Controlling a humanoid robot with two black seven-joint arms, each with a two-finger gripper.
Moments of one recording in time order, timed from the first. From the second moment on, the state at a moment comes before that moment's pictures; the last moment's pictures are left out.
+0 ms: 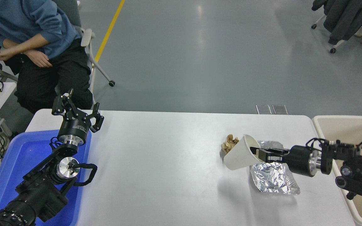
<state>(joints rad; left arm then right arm) -0.52 0.23 -1.05 -0.61 0.22 -0.33 -0.59 0.96 -0.83 -0.08 1.29 -1.24 -0.08 0.45</state>
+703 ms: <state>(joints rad) -0.52 0.23 -1.05 -0.61 0.22 -0.33 -0.59 1.18 -1.28 -0.08 1.37 -1.07 0.00 0.44</state>
